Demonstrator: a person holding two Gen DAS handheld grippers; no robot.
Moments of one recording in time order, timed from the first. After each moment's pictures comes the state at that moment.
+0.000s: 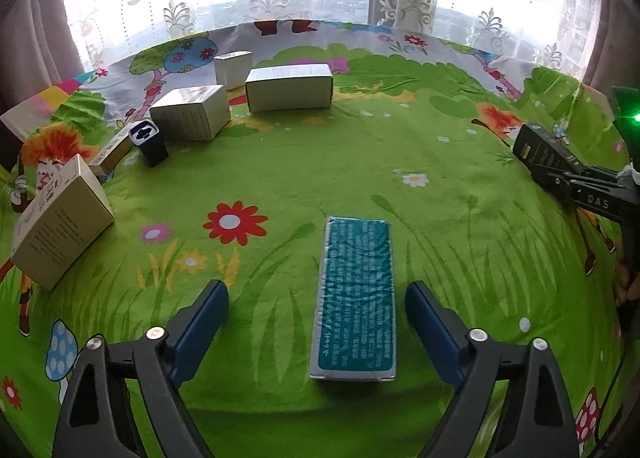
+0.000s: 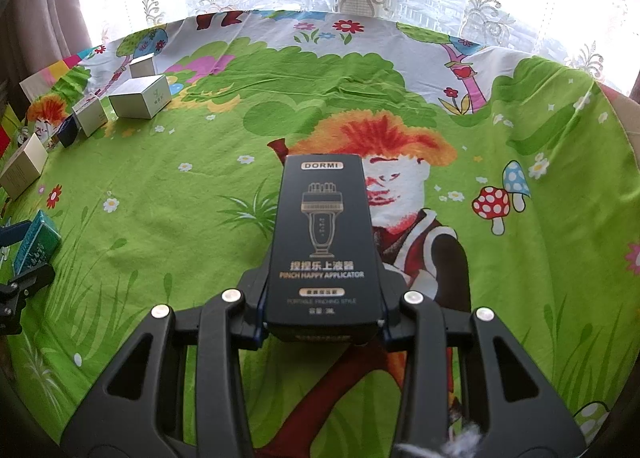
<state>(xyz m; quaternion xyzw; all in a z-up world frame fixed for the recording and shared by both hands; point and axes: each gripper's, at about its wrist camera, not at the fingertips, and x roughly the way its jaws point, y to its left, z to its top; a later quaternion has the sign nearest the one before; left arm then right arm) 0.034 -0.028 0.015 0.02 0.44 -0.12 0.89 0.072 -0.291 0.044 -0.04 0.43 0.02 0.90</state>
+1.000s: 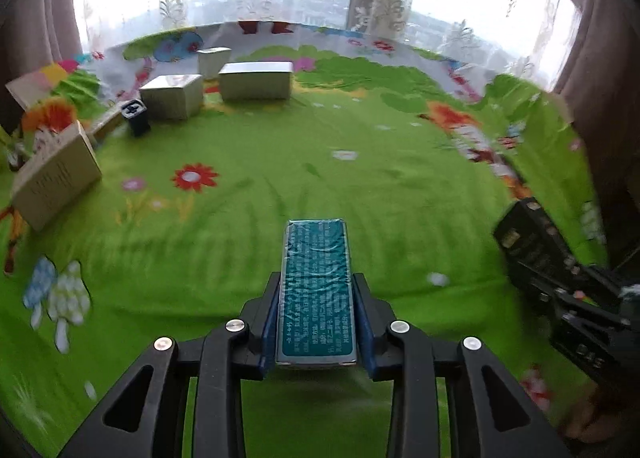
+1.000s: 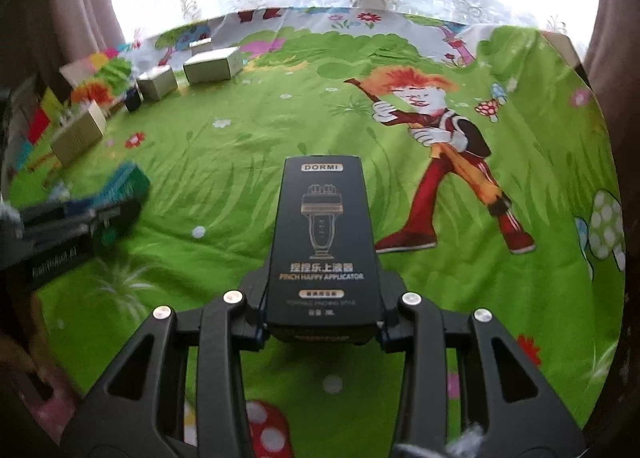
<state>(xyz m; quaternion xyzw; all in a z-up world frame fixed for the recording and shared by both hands) -0.022 -0.046 0.038 -0.04 0.44 -0.15 0.88 -0.059 -0.225 0.054 0.01 0.42 0.01 0.91</state>
